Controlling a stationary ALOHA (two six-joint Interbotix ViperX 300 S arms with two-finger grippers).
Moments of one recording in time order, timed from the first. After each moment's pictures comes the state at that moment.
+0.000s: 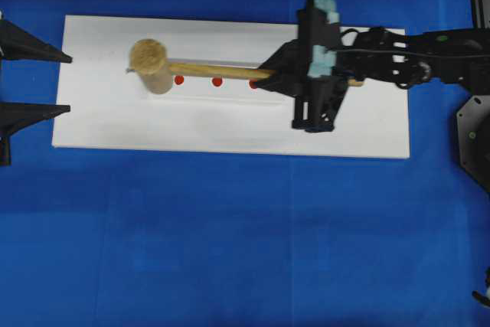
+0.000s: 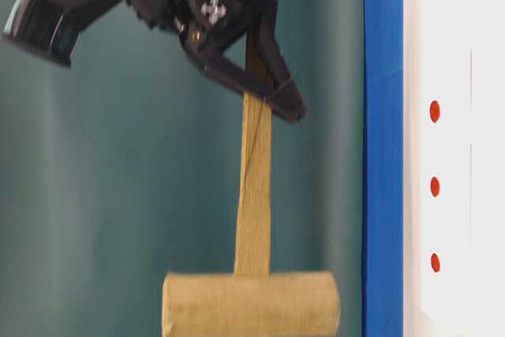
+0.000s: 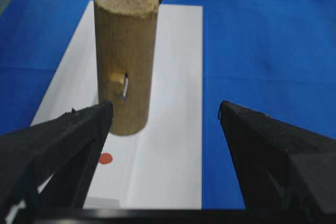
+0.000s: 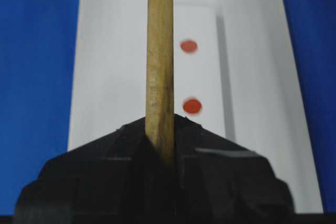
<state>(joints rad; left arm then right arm) 0.06 -1.05 1.23 -0.01 0.01 0.01 -0.13 -0.15 0.67 0.59 0.04 -0.51</state>
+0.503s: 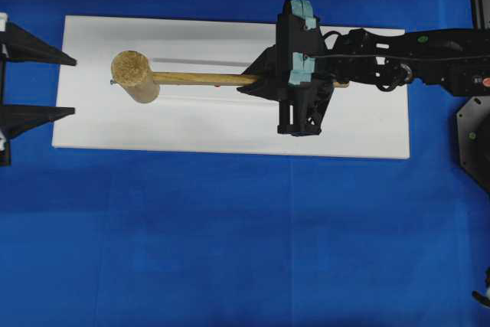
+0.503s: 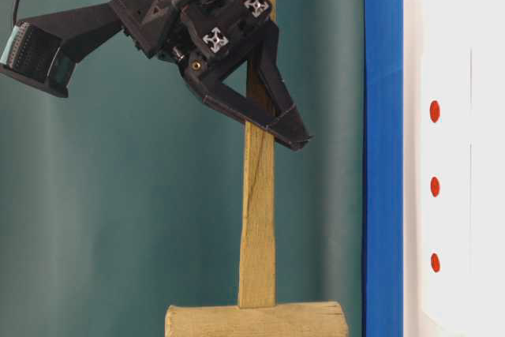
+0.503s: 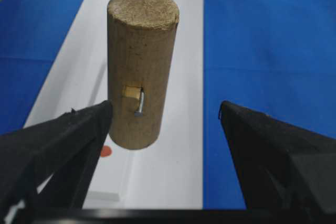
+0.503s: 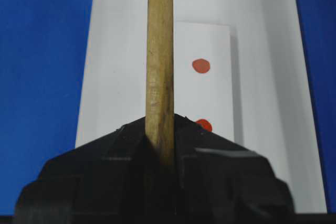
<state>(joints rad) 0.06 -1.00 1.23 -0.01 -0.03 0.01 -0.12 -0.12 0.62 0.57 0.06 -0.51</state>
